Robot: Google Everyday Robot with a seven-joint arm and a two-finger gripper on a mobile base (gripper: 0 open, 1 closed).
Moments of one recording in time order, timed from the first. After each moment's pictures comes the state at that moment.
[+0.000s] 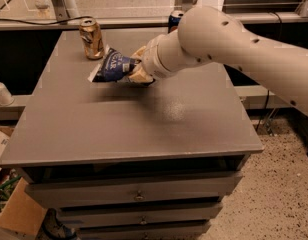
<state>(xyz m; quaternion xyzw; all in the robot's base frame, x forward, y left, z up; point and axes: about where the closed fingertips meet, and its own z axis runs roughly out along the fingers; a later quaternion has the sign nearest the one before) 0.628 0.042 0.875 -0.63 0.64 0.06 0.43</state>
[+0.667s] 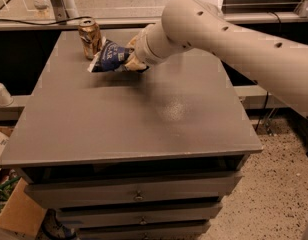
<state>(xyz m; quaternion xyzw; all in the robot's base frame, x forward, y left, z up) 0.689 0.062 0.873 -0.65 0.63 0.03 0.43</state>
